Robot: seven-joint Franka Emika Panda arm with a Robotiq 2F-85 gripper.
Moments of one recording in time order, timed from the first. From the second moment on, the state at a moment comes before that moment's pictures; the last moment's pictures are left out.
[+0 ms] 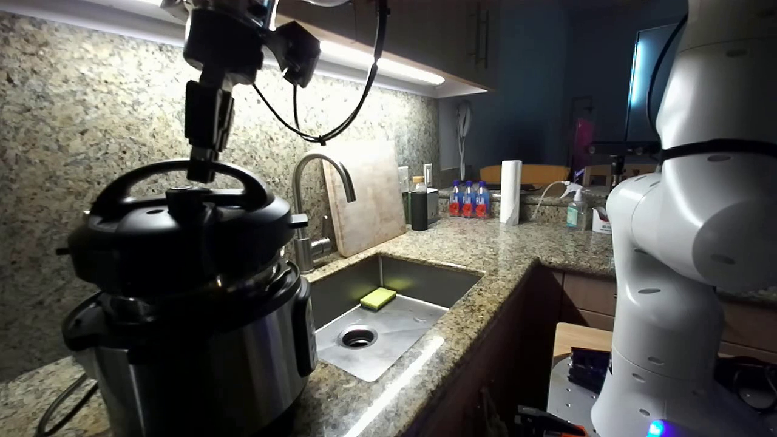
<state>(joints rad) 0.27 -0.15 0.19 -1.92 0.20 2.04 -0.42</state>
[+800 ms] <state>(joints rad) 0.26 -0.20 0.15 -1.92 0.22 2.04 -0.42</state>
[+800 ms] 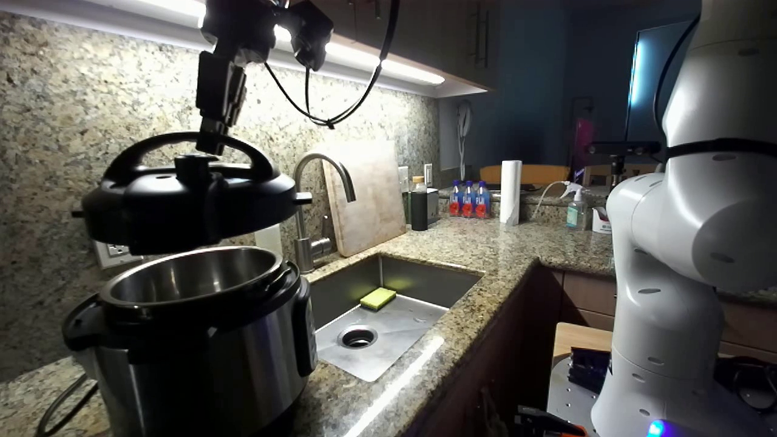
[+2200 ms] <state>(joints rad) 0.16 -0.42 0.04 -2.15 0.23 2.03 -0.21</state>
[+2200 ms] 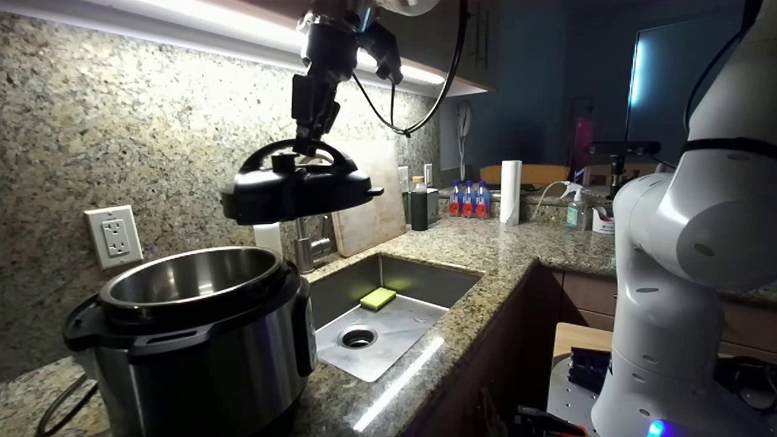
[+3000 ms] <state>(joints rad) 0.06 -0.55 -0.01 -2.29 0.20 1.99 -0.10</state>
